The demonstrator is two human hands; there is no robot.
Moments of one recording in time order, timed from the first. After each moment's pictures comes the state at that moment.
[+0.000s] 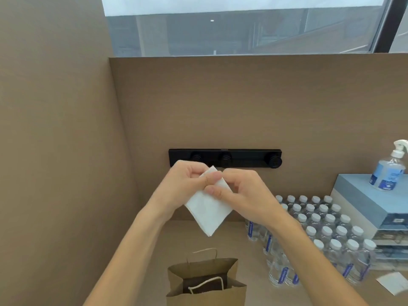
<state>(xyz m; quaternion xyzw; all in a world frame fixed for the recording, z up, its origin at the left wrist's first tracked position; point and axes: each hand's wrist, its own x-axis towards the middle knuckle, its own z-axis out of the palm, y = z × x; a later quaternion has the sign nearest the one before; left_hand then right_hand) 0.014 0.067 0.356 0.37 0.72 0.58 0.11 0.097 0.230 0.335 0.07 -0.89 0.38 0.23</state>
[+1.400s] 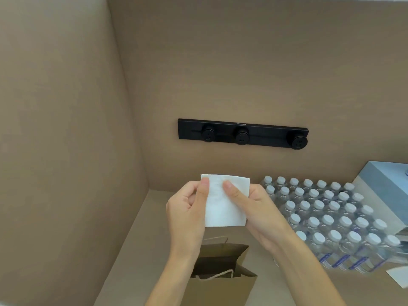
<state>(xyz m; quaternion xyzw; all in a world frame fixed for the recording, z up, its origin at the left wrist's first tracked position) 0.024 0.083 0.244 0.13 0.65 0.75 -0.05 0.066 0.217 0.261 -0.09 -0.68 0.72 0.07</state>
